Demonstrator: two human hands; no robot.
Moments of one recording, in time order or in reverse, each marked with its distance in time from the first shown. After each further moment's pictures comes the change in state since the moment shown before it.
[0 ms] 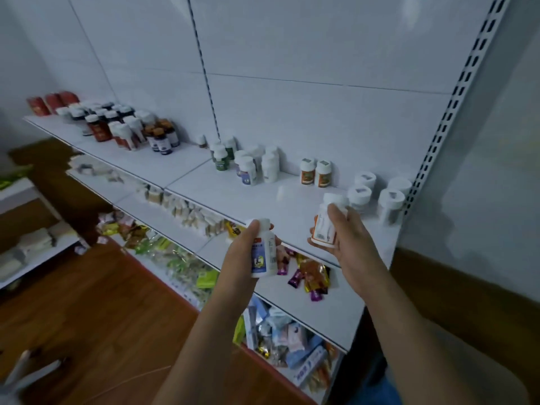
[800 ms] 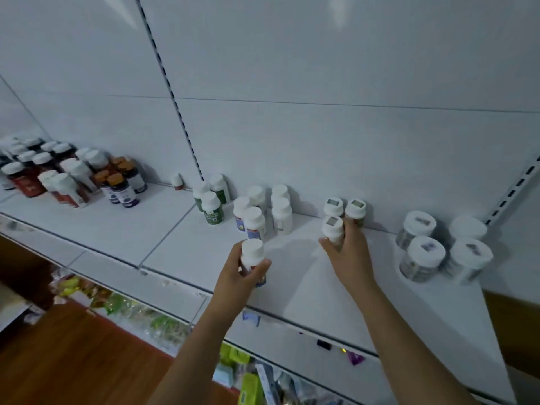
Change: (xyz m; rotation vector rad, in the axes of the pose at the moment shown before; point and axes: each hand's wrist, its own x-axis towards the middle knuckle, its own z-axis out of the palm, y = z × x) left_hand 0.256 0.030 -0.114 0.627 -0.109 0.151; right_hand 0.248 0.101 0.036 -0.826 0.420 -0.217
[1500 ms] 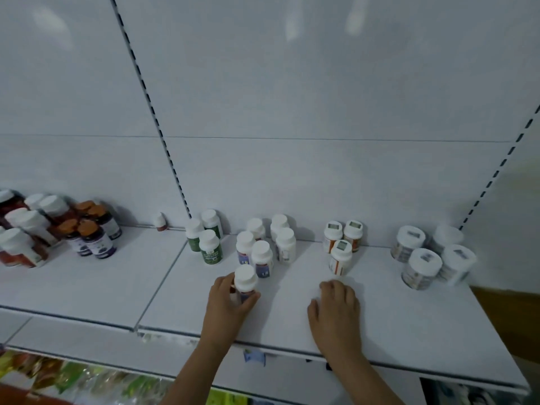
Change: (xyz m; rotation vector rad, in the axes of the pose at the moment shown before) left_hand 0.069 -0.045 -0.068 0.395 -0.027 0.191; right_hand -0.080 -0.027 0.078 -0.779 0.184 0.004
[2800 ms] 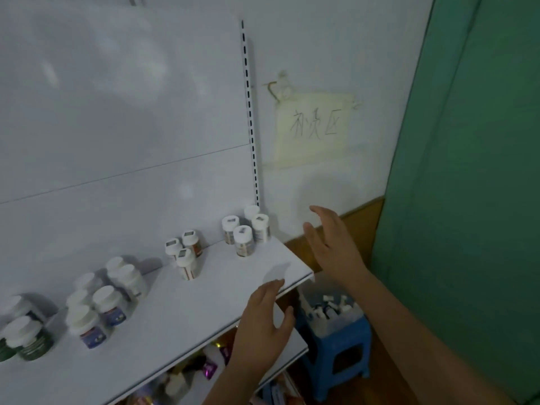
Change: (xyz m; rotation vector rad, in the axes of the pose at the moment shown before) left_hand -0.170 0.165 0.115 -0.102 -0.680 0.761; right_hand -0.091 0.133 -0.270 0.313 0.356 0.353
